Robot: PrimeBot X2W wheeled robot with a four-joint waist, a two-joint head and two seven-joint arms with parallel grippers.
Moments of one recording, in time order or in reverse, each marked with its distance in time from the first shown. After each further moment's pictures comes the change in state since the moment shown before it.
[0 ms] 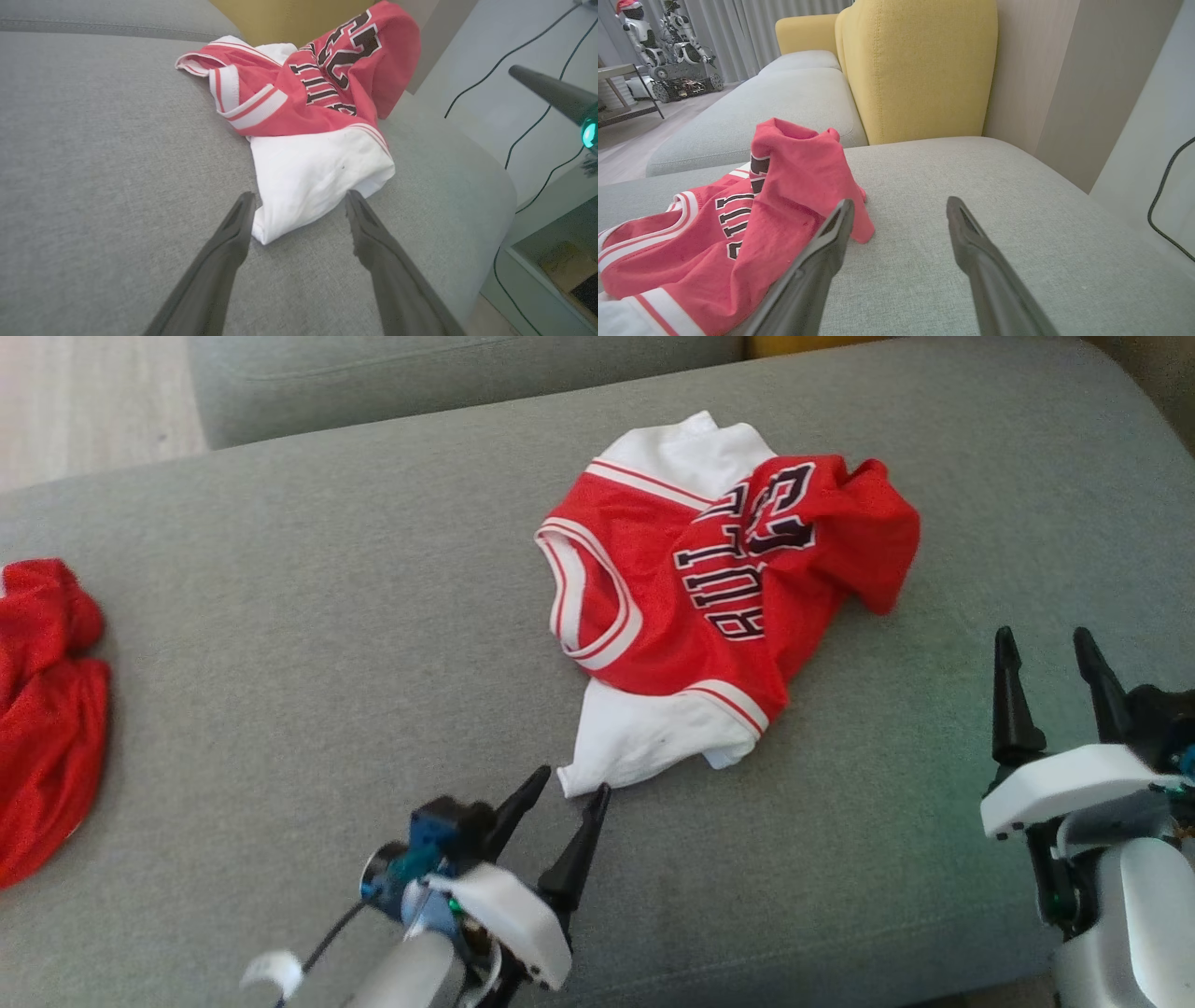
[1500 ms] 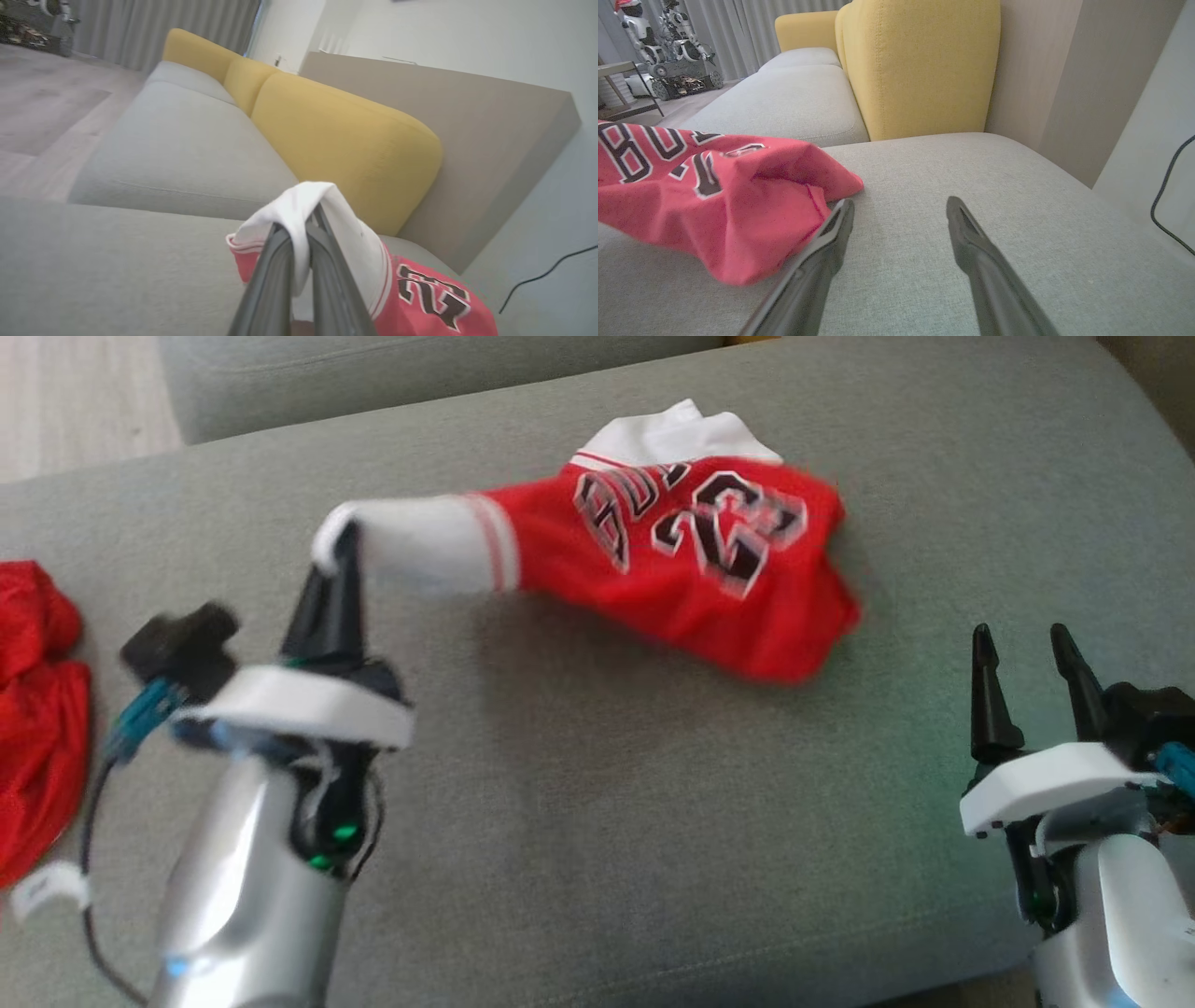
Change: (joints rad) left arm -0.193 0.010 0.403 -0.152 -0.094 0.025 0.002; right arm -0.009 0.024 0.017 0.005 -0.017 0.000 -0.011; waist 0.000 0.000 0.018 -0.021
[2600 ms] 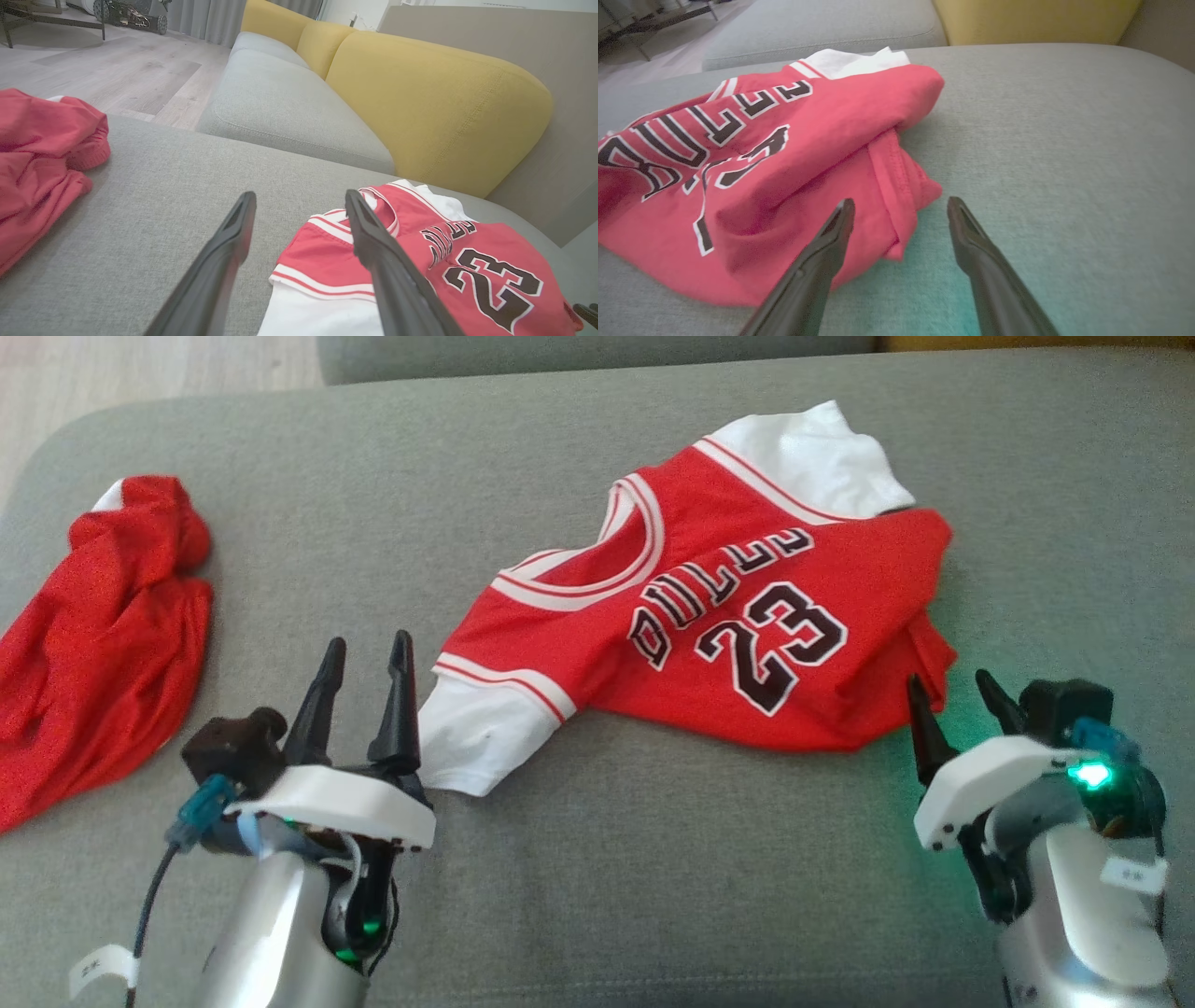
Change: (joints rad) left arm 0.163 -0.016 -0.009 0.001 0.105 0.036 -0.003; right arm -0.069 -0.004 0.063 0.206 0.001 0.000 0.120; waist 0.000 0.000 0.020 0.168
